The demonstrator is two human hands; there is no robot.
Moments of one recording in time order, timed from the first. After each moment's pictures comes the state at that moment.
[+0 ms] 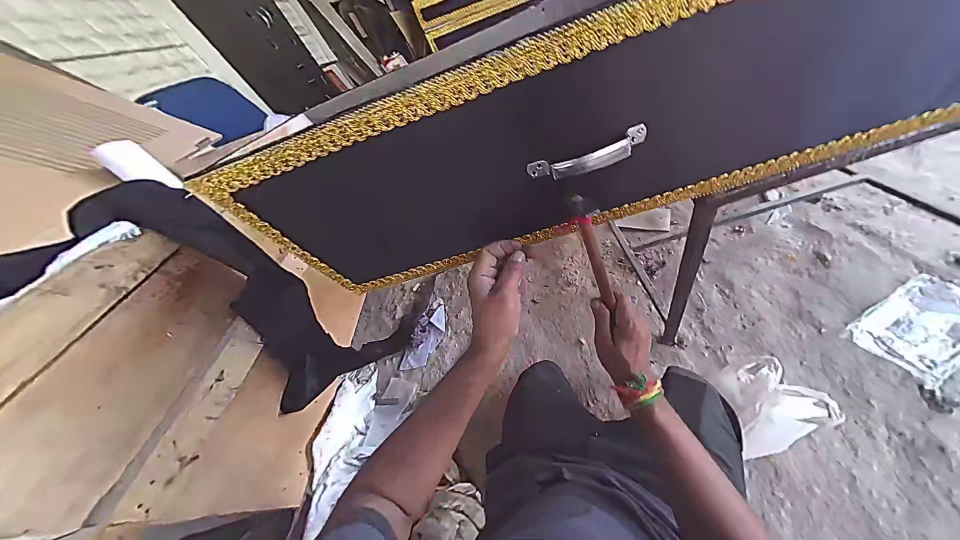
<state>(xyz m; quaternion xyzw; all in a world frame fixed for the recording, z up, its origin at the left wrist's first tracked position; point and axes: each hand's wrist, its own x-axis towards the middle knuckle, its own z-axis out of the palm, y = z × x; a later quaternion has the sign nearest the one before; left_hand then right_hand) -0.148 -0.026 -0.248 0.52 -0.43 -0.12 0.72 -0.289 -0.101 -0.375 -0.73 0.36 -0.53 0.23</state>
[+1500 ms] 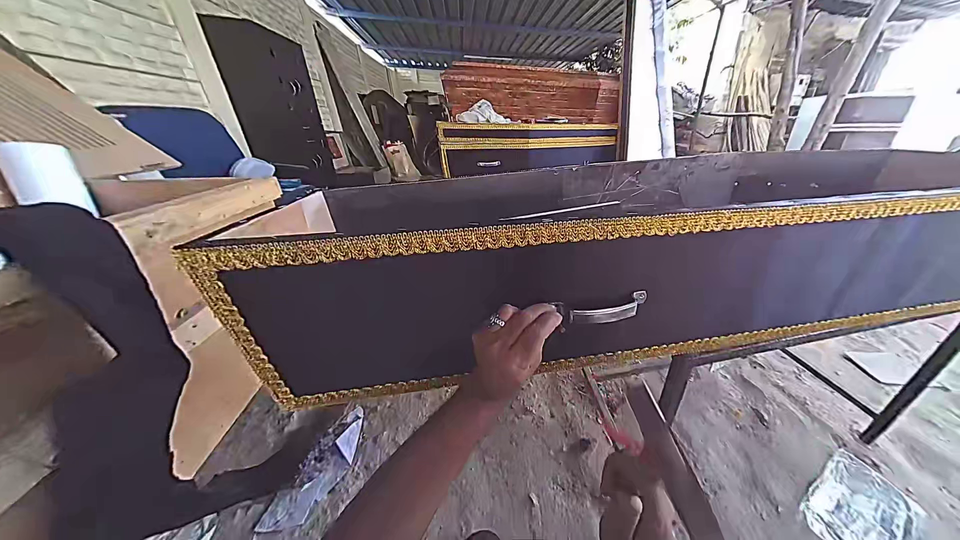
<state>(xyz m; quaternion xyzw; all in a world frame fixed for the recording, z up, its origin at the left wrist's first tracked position) -0.086 -0.119 -0.202 0.41 -0.59 0.51 0.48 -0.295 -0.110 -0.352 -0.68 0.26 -0.67 0.15</state>
